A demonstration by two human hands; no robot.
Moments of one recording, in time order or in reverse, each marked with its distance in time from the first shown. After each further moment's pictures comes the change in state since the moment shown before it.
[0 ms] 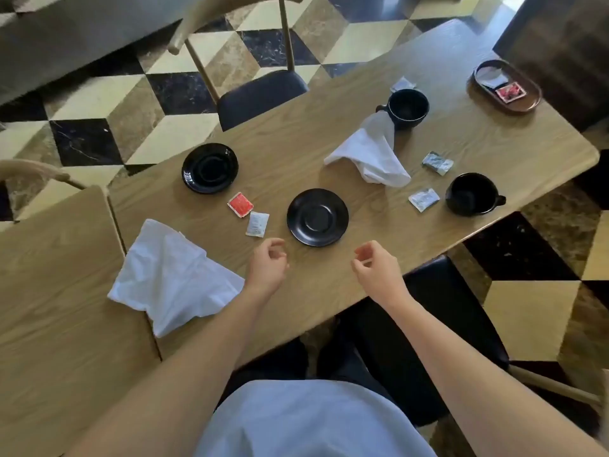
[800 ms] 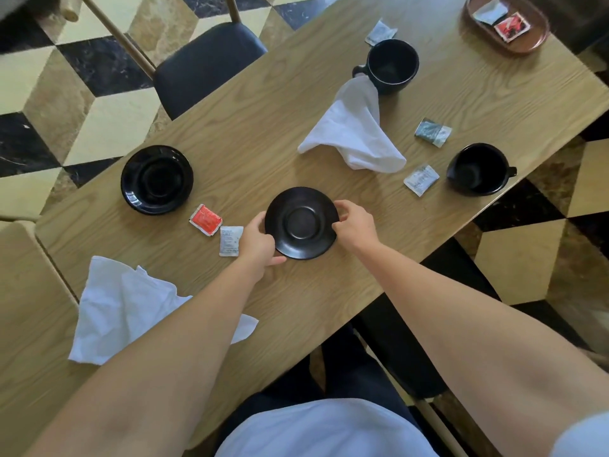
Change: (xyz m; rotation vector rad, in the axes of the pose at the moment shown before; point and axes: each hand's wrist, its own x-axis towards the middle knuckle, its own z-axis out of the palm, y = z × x) left_hand 0.127 0.032 0.032 -0.075 -0.134 -0.272; right_hand 0.139 -0.009 0.030 0.079 0.017 0.290
